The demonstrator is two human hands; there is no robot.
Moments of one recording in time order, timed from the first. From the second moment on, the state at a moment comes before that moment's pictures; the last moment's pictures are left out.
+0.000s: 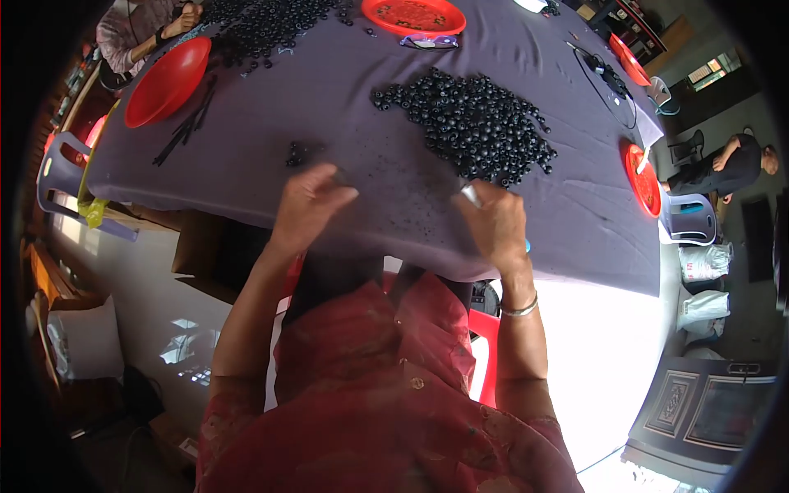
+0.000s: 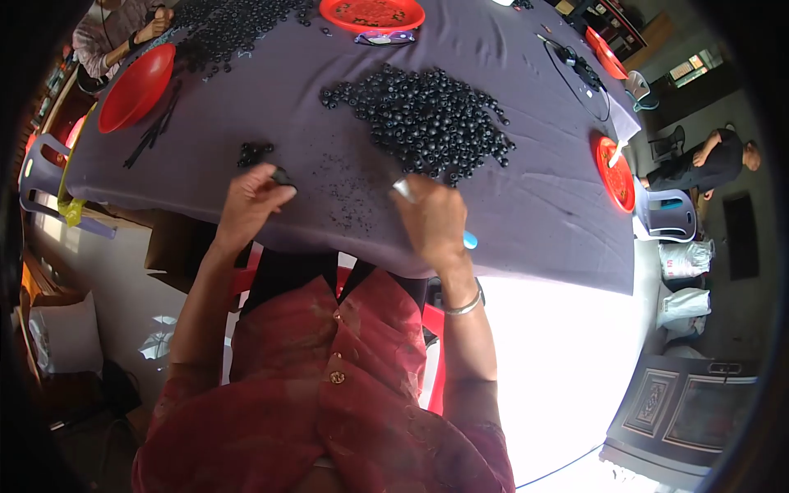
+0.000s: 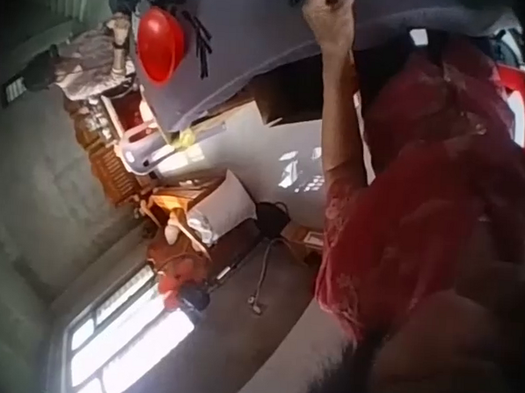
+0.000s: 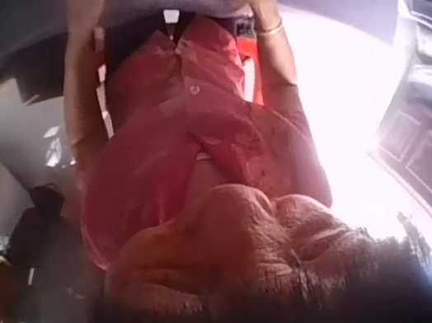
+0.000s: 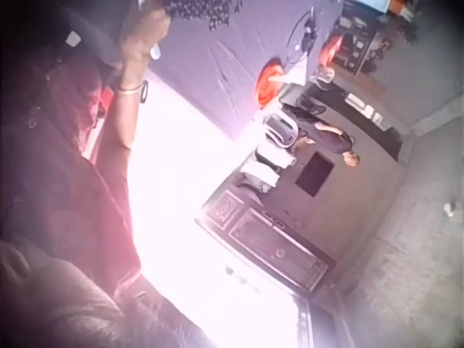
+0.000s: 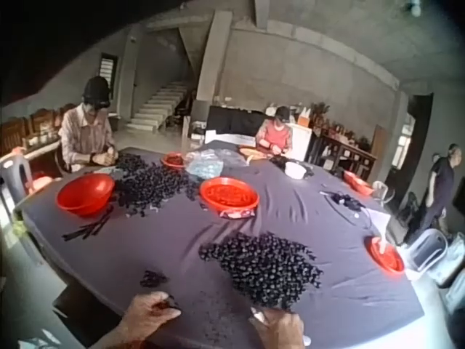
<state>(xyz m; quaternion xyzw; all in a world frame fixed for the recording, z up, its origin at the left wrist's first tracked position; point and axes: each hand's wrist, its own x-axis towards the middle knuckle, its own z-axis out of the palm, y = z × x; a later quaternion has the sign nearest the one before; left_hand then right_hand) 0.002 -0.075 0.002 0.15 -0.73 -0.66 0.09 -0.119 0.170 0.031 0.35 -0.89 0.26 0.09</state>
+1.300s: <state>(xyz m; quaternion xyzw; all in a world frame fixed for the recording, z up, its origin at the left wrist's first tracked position) 0.004 -0.020 0.005 -0.01 -0.40 -0.92 -0.01 -0.087 0.136 0.036 0.48 -0.68 0.56 -0.04</state>
